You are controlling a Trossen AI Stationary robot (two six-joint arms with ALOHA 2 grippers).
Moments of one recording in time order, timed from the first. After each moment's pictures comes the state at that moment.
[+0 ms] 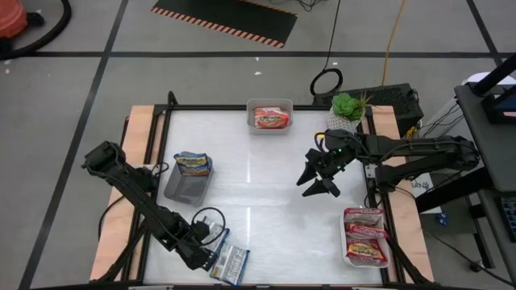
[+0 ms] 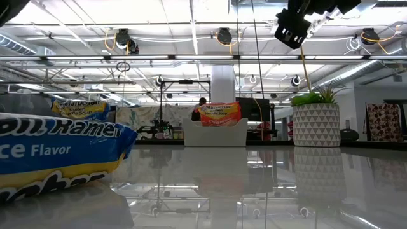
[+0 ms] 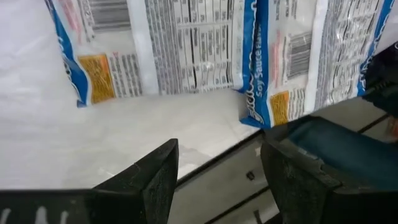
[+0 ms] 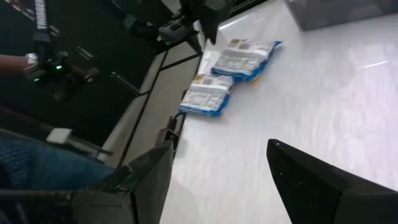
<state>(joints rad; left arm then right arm) -0.77 1.63 1.10 -0.63 0.15 -1.84 -0.08 1.06 0.82 -0.27 -0.63 0.39</state>
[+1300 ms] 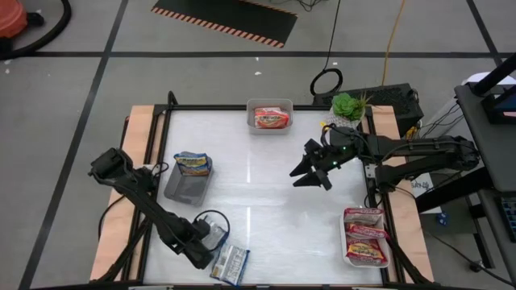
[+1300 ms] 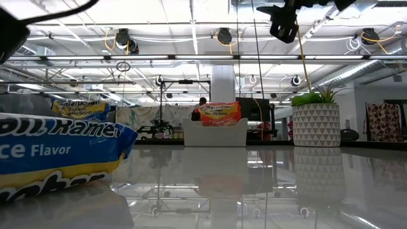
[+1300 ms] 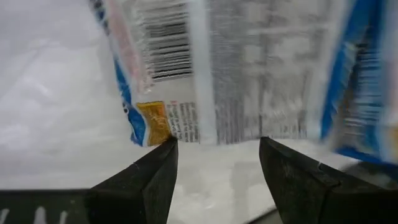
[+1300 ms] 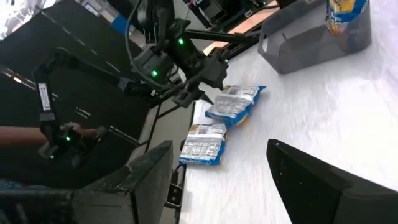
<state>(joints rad) -0.76 1.73 1.10 -0.77 0.16 -1.64 -0.08 1.06 0.81 -0.10 -0.49 0.60</state>
